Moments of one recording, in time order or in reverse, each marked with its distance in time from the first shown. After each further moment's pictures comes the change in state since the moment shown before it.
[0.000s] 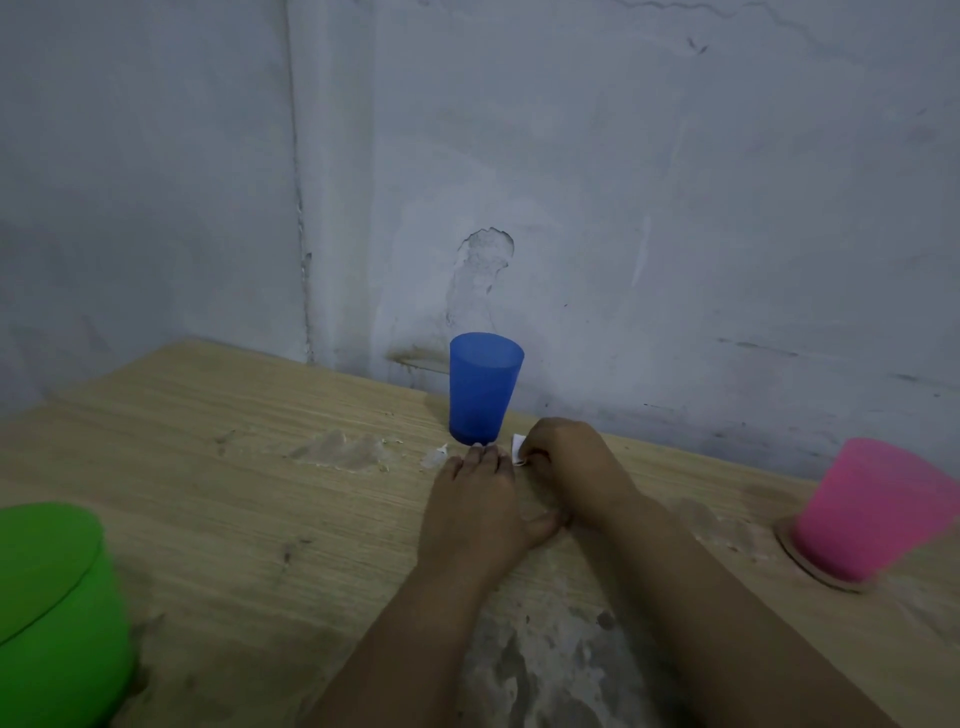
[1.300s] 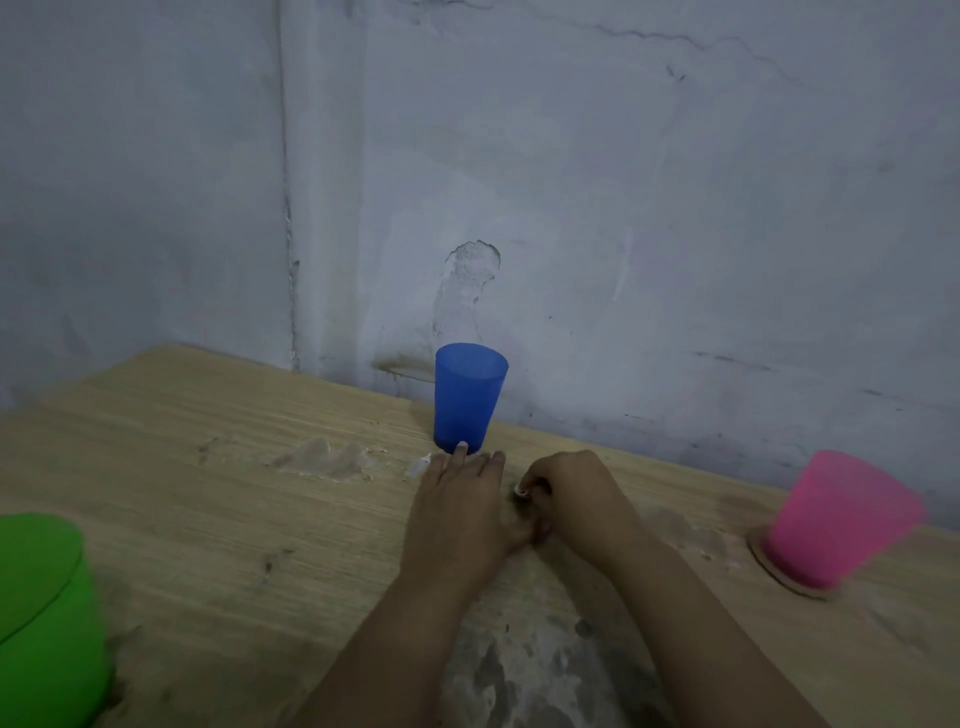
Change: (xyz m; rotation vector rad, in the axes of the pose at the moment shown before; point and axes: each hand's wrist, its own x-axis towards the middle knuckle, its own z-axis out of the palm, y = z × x) left_hand -0.003 0.002 -0.004 -0.120 0.068 0.012; right_hand -0.030 -0.013 -0.016 -0.031 -0.089 0.093
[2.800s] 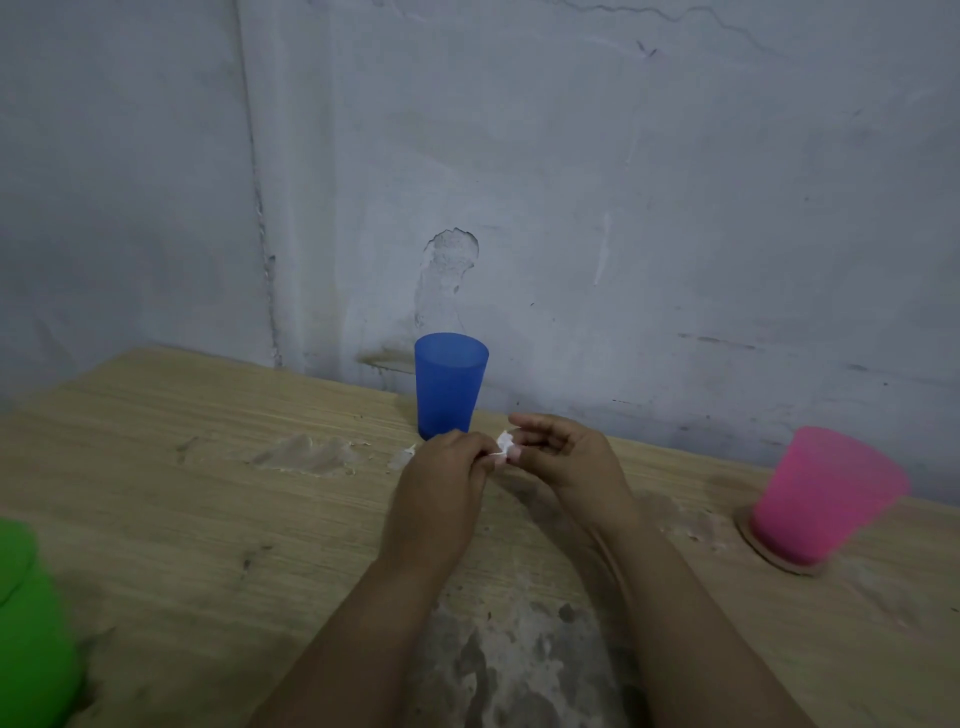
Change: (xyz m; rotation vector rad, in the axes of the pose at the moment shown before) left_hand -0.001 0.003 -0.013 -0.357 0.317 0.067; right_hand -0.011 0.011 0.005 1.315 0.220 0.107
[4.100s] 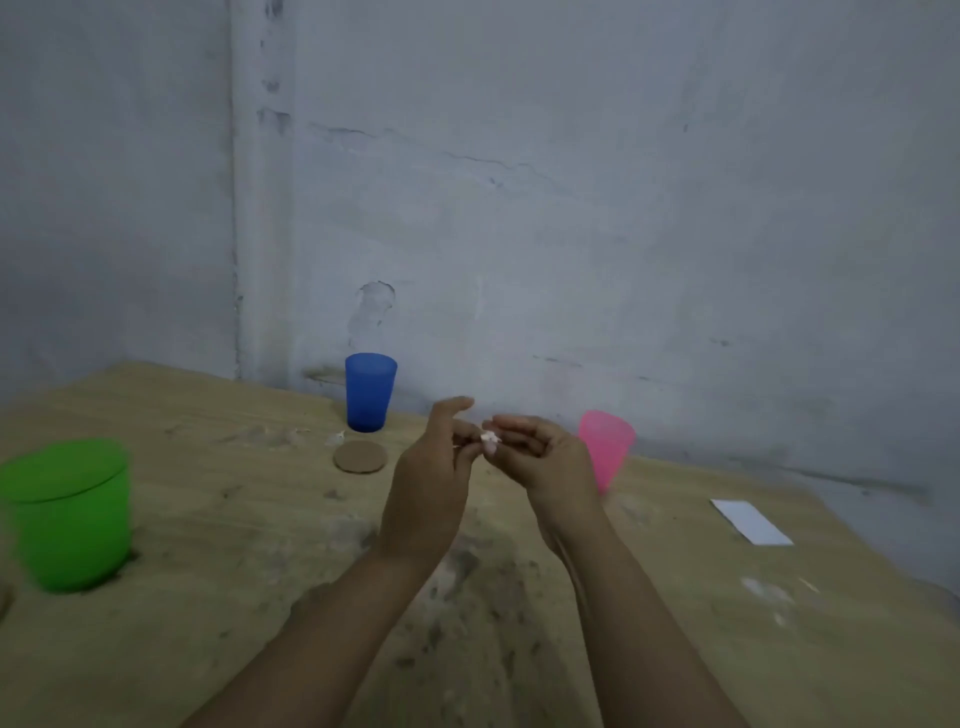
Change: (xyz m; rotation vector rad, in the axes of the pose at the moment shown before) left_hand -0.078 0.169 -0.053 -0.364 0.095 0.047; right_hand -0.168 -0.105 -0.054 0.046 0.116 -0.152
